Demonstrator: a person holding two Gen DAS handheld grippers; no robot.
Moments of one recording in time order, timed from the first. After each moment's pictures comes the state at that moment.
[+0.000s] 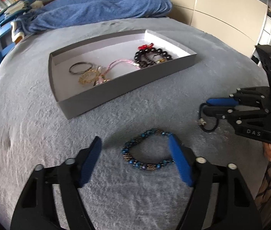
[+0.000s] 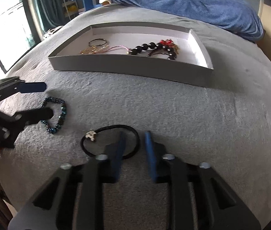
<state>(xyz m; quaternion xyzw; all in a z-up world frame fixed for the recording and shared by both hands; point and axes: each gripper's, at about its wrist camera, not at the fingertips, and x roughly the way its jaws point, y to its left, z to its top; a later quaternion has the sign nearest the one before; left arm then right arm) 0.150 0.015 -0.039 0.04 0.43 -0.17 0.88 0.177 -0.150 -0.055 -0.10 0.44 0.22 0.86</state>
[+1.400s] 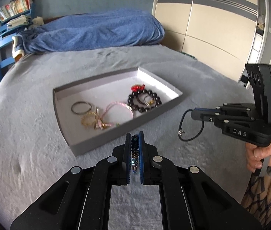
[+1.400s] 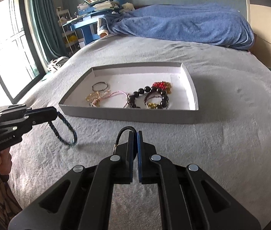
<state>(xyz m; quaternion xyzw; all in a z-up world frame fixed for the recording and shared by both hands) 0.148 0.021 0.024 0.01 0.34 -0.20 0.92 0.183 -0.164 0.001 -0.03 0.36 0.23 0.90</state>
